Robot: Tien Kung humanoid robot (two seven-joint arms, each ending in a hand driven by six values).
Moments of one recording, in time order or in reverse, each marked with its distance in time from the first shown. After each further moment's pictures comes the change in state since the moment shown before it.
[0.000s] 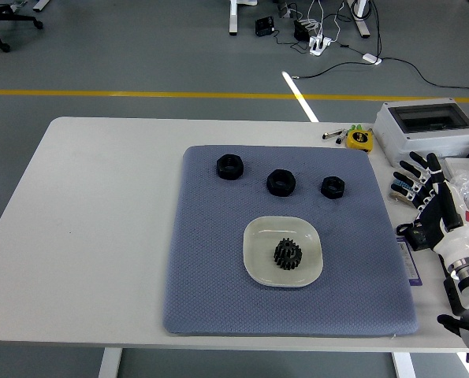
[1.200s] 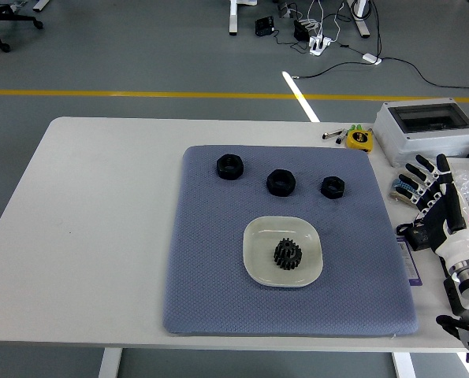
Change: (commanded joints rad) left arm 0.005 0.001 -0.003 -0.001 0.012 -0.004 0.001; right arm -0.005 0.006 -0.002 -0.007 0.034 -0.033 0.011
